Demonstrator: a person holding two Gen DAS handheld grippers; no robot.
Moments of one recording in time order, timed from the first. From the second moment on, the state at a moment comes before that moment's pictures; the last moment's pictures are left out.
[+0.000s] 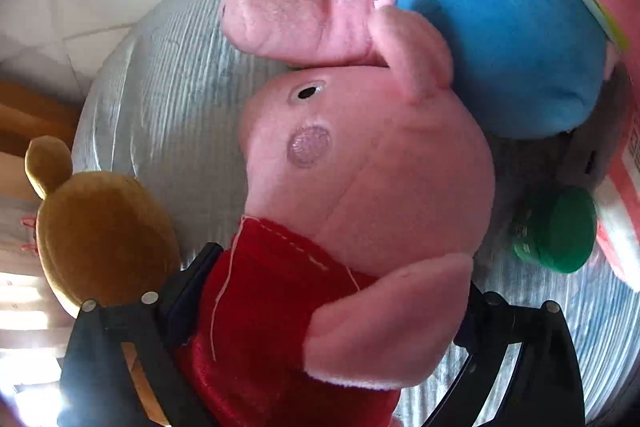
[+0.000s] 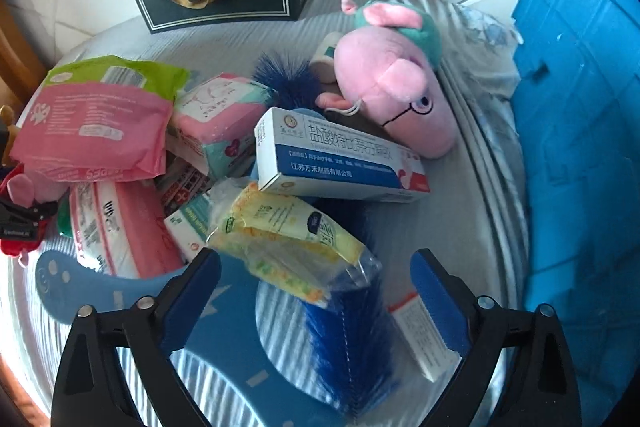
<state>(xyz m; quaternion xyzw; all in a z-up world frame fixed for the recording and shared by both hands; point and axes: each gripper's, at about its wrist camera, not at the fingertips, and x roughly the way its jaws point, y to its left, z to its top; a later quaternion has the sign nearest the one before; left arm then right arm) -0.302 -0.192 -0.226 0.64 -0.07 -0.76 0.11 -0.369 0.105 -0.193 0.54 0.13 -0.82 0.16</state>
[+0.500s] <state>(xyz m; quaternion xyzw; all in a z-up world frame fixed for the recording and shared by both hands) -0.213 -0.172 -0.109 0.51 0.04 -0.85 0.09 -0.325 0.106 -0.119 0.47 0.10 -0.85 0.20</state>
